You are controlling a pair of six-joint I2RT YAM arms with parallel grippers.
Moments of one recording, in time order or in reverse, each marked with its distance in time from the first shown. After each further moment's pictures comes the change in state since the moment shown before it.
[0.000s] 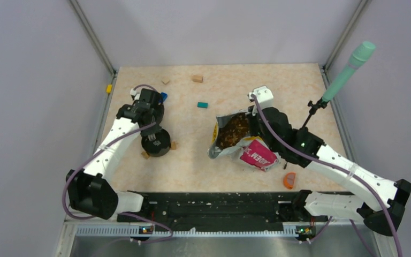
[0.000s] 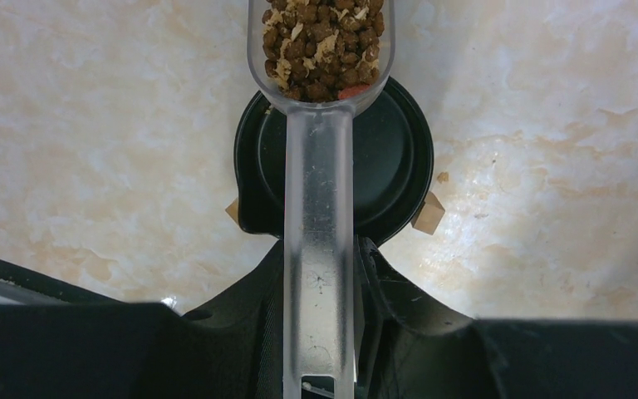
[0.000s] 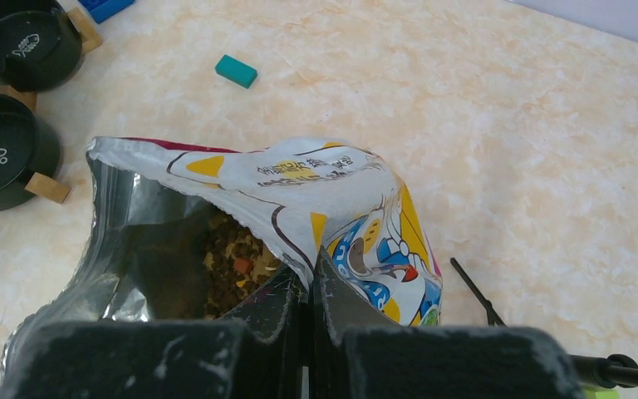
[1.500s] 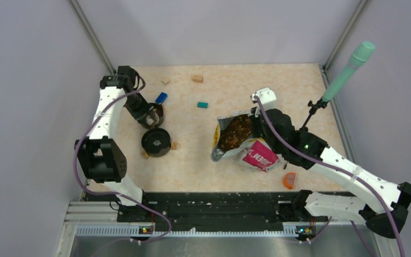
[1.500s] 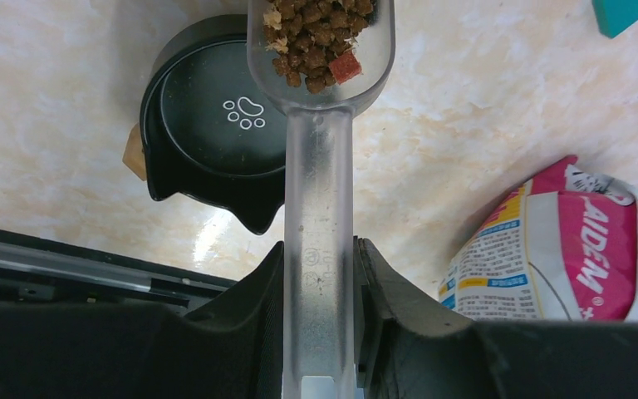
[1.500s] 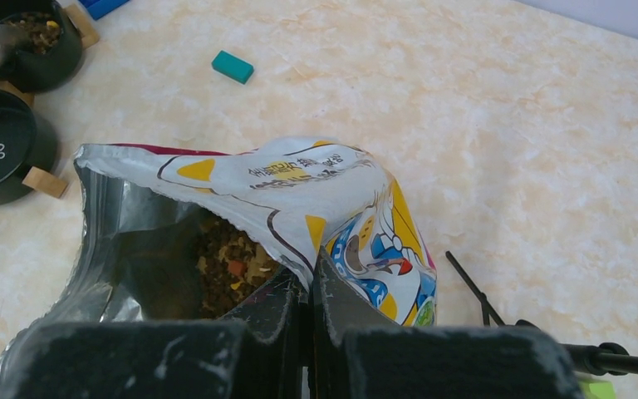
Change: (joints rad) left arm 0.306 0.364 0.441 -0.298 0.495 -0.121; right arm 0.000 -0.039 -0.018 -0.021 0.002 0.004
